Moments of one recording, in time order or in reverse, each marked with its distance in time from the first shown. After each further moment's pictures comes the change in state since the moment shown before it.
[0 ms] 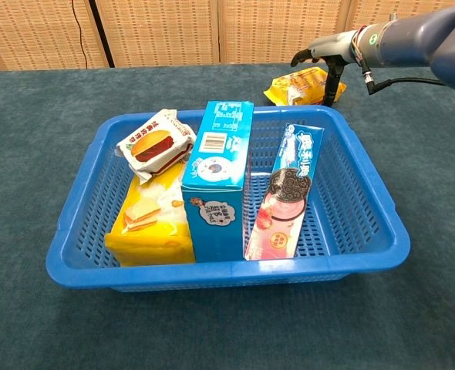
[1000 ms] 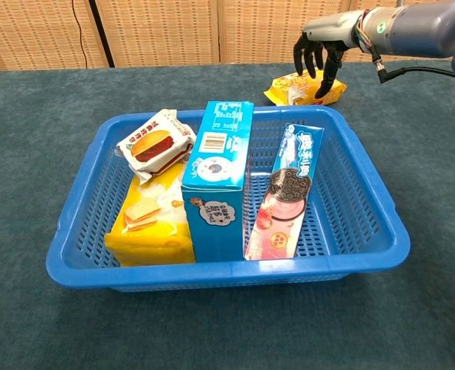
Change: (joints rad) left arm -0.011 -0.004 -0.015 0.010 -0.008 -0.078 -0.007; right arm -0.031 0.042 -0.055 -0.011 -0.015 0.200 -0.018
